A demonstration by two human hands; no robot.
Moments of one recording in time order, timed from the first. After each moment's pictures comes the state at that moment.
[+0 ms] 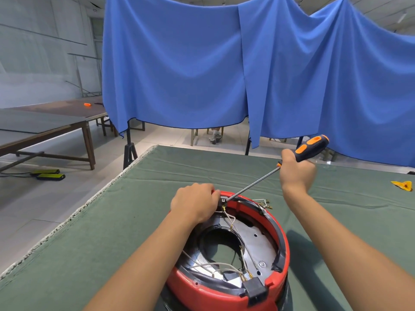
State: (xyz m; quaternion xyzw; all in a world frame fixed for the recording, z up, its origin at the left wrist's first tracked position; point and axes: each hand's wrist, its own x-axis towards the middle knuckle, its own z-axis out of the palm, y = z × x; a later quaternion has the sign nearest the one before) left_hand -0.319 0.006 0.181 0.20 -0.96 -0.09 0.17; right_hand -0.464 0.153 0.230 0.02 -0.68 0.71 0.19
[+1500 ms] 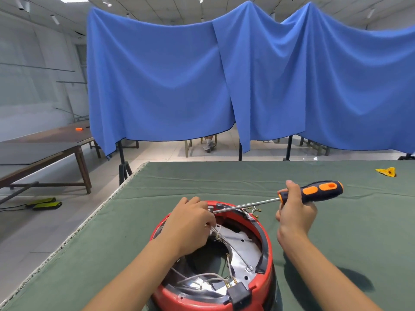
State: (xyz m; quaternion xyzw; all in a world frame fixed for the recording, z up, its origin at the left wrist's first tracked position) left_hand -0.293 0.027 0.184 0.00 -0.98 0.04 0.18; right_hand -0.421 0.194 0.179 -0.05 -0.48 0.86 0.12
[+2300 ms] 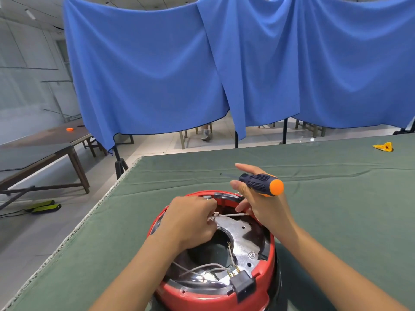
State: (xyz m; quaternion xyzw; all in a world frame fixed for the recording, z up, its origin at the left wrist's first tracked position) left_hand -0.290 0.034 0.192 0.00 -0.98 0.04 0.19; right_hand -0.386 0.189 0.181 0.30 -0.64 0.71 0.00
